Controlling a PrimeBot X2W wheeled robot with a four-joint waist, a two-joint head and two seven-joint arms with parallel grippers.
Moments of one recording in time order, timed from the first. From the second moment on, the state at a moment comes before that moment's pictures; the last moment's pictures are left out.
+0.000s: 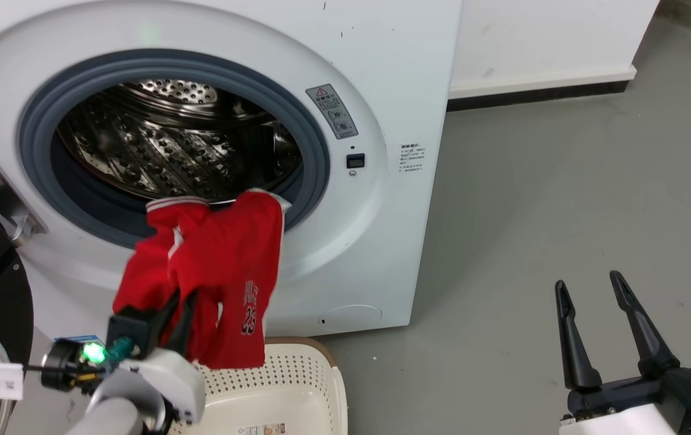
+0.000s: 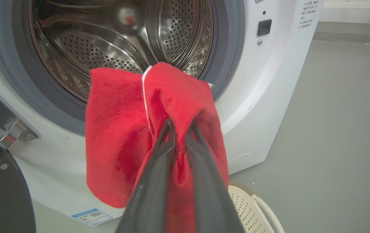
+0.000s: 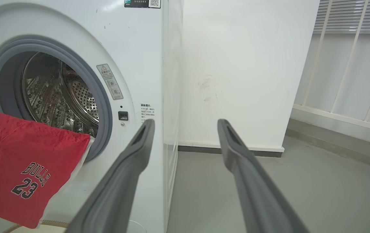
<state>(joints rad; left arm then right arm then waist) -0.33 0.58 -0.70 0.35 -0.65 0.20 -0.26 0.11 -0.05 0.02 -0.14 0.01 0.13 -0.26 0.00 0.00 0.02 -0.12</state>
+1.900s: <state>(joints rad) -0.69 0.31 -0.74 1.24 -0.66 -0.08 -0.21 -0.18 -0.05 0.01 -0.22 0.05 0.13 -0.26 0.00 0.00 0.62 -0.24</state>
